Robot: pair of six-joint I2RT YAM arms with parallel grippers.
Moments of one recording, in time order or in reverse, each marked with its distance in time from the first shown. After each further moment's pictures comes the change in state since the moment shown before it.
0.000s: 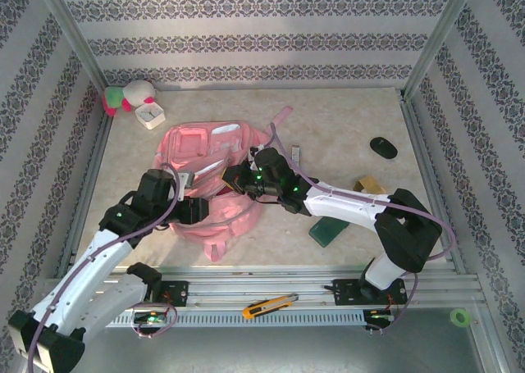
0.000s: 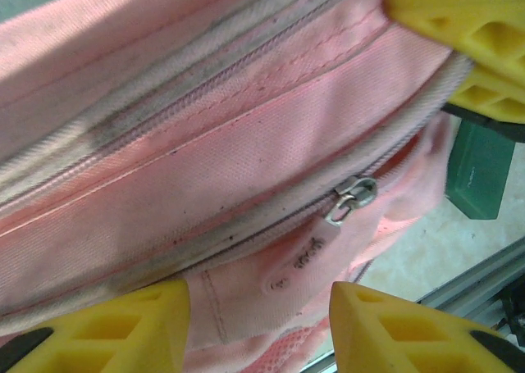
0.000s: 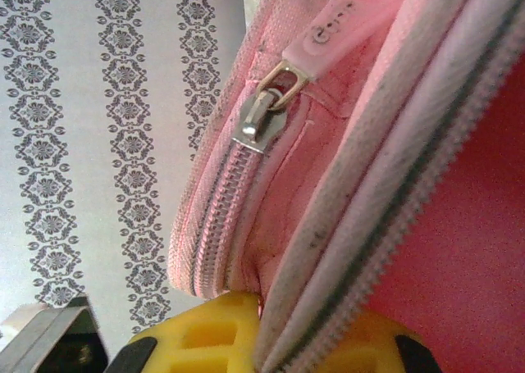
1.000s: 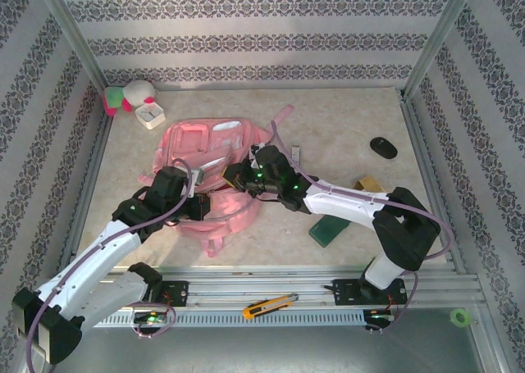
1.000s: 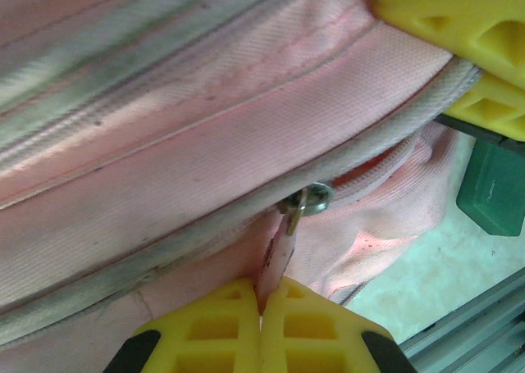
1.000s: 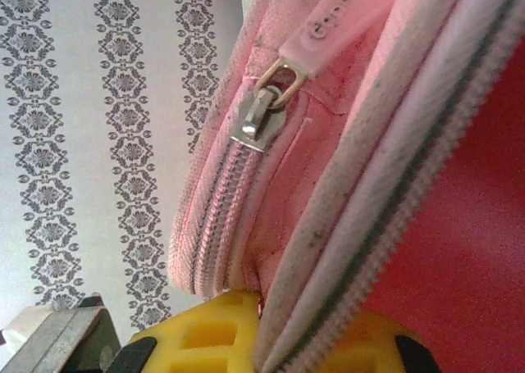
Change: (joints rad) left arm -0.082 0.080 0.004 0.089 -0.093 -0.033; right arm -0.029 0.001 -0.003 -0.002 -0.026 -0.010
